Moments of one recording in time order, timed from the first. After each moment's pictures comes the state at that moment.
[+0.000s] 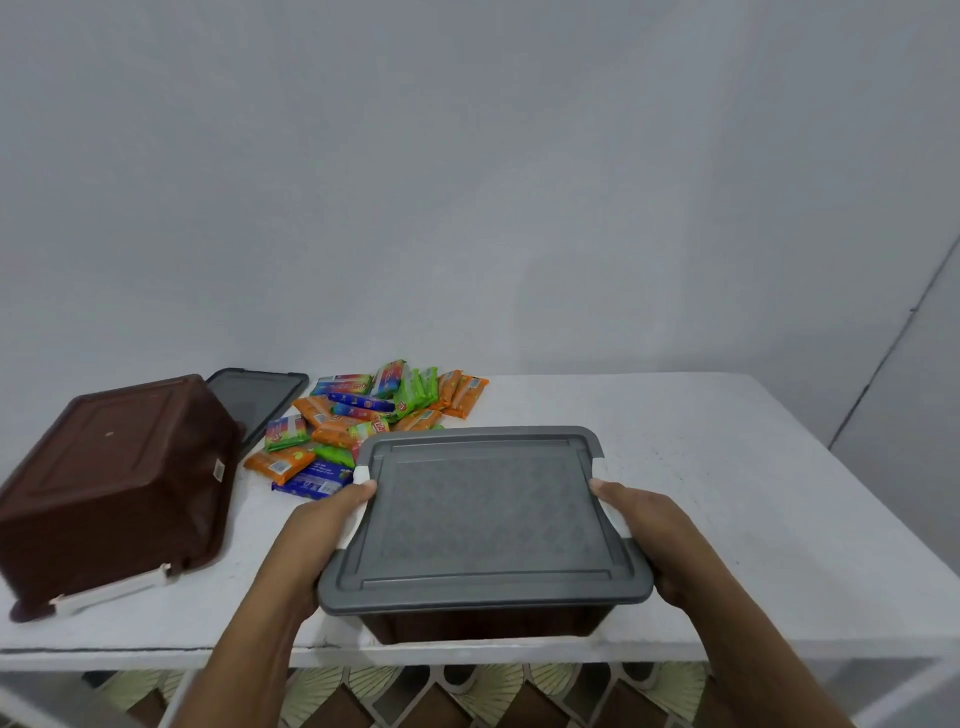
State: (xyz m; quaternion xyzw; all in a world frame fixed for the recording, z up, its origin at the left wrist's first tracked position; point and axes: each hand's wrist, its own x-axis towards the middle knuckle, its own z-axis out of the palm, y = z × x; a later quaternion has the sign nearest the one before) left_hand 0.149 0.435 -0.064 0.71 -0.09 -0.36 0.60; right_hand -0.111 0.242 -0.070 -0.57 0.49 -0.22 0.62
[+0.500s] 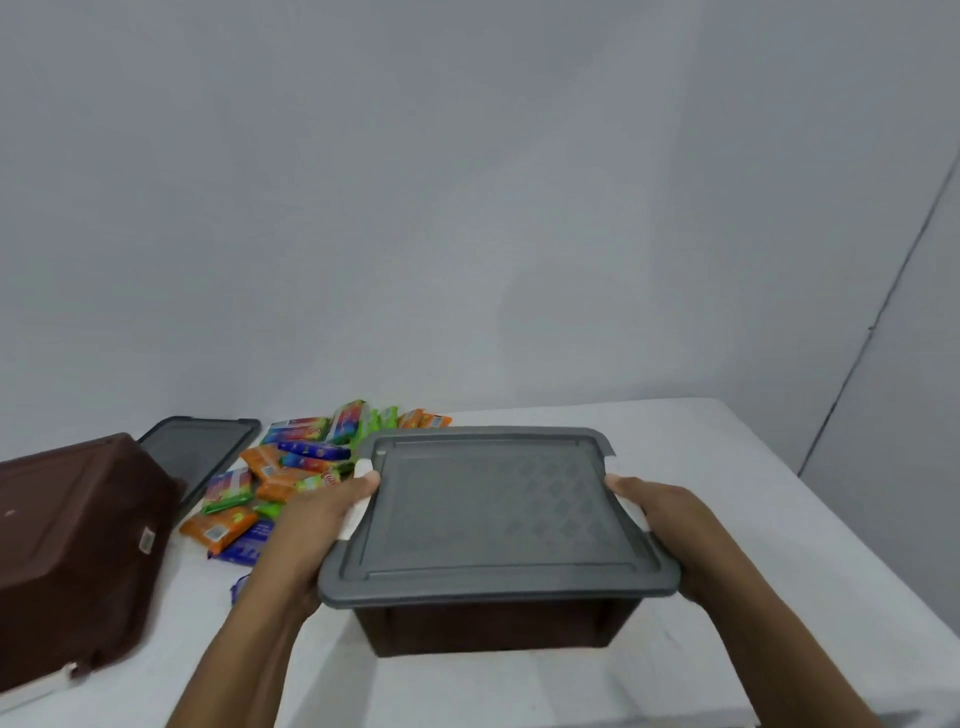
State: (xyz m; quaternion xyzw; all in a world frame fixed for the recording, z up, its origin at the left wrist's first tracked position) left_hand 0.139 0.352 -0.031 0.68 -0.14 -0.36 0.62; right_hand -0.138 0.174 -0.037 -0.54 0.50 -0.28 0.61
